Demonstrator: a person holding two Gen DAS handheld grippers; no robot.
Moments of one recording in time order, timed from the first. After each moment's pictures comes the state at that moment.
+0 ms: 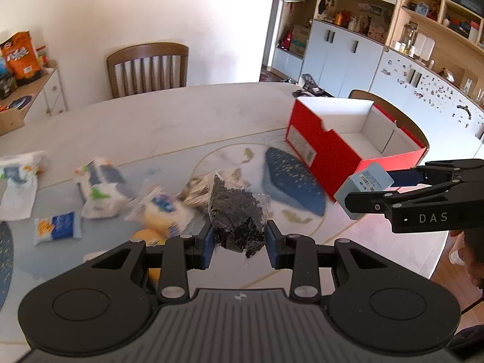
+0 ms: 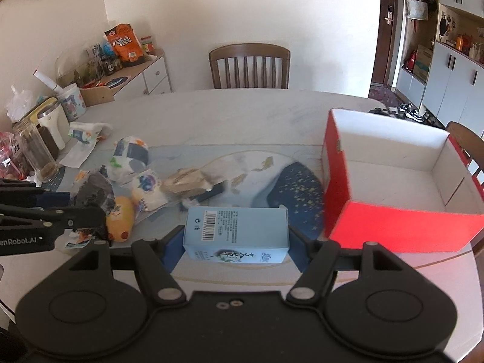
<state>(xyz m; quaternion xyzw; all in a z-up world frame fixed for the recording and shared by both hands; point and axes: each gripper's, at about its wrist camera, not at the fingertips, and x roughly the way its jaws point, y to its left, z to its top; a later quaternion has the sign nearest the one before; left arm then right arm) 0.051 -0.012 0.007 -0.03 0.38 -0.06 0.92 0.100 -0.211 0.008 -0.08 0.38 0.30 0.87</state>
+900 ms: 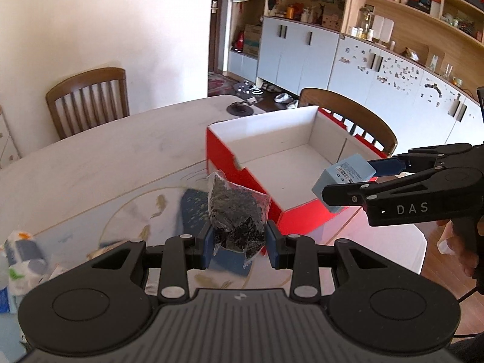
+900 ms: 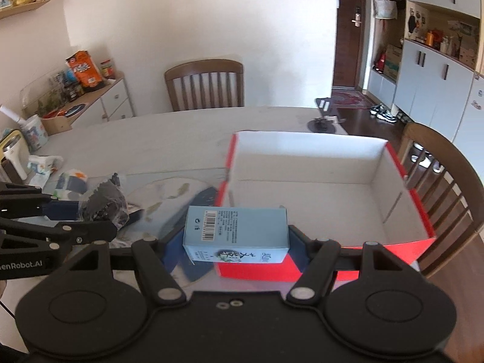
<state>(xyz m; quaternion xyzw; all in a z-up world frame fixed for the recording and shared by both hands) 0.140 -0.139 0.019 0.01 0.36 -0.13 0.92 0.178 -0.308 0.019 -0.06 0.36 0.26 0.89</state>
